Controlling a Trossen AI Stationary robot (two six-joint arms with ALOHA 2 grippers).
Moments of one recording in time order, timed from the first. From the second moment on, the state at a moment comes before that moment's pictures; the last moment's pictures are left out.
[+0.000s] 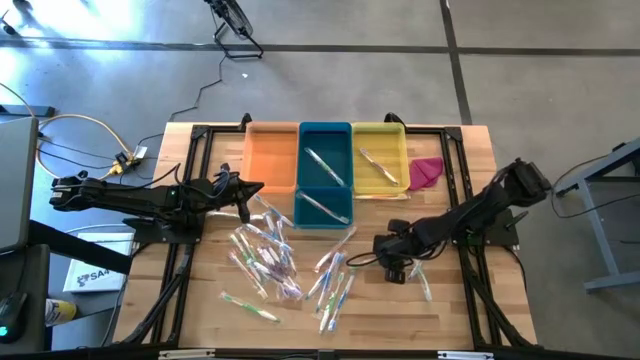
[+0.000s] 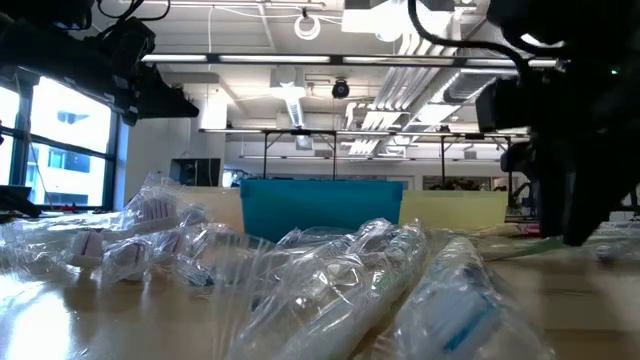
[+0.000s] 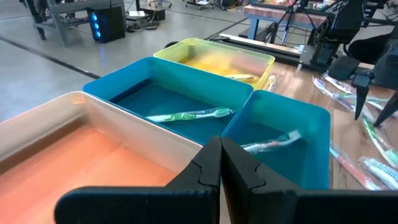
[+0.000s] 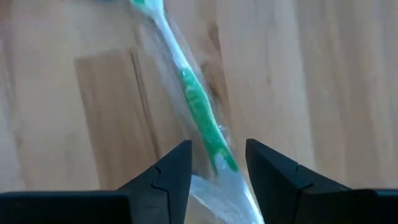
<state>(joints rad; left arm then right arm) 0.00 0.56 0.24 0.12 -0.47 -0.19 0.39 1.56 0.75 -0.47 0.07 0.58</state>
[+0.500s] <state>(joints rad) 0.00 0.56 0.24 0.10 -0.47 -0.19 0.39 1.60 0.75 -0.46 0.06 0.58</state>
